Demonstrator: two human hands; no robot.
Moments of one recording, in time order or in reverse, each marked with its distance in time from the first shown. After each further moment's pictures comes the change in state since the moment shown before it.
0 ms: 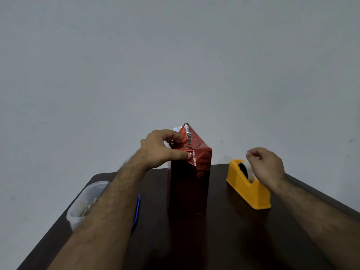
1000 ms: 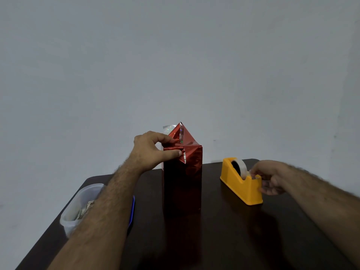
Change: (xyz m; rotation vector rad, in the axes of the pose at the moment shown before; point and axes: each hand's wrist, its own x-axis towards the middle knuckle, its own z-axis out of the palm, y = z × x) left_hand 0.003 -0.021 0.001 0.069 0.124 0.090; right_hand 0.010 0.009 -0.031 0.179 -0.396 0.974
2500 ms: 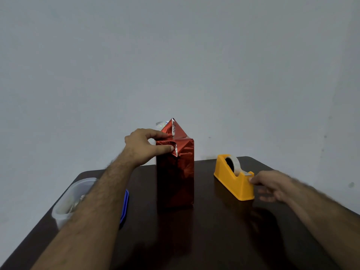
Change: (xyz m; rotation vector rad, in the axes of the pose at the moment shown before) left_hand 0.001 -0.005 0.000 0.023 -0.013 -0.091; right_hand 0.001 0.046 -0.010 0.020 0.097 -0.147
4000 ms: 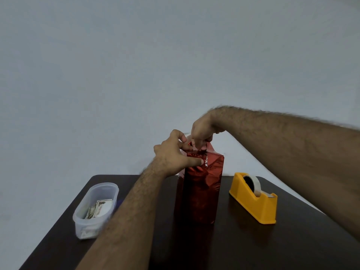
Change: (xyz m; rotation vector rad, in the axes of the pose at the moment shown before) left_hand -0.005 0.009 -0.003 -0.067 -0.001 -0.045; right_hand -0.145 -0.262 0.177 -1.510 -0.293 -0.653
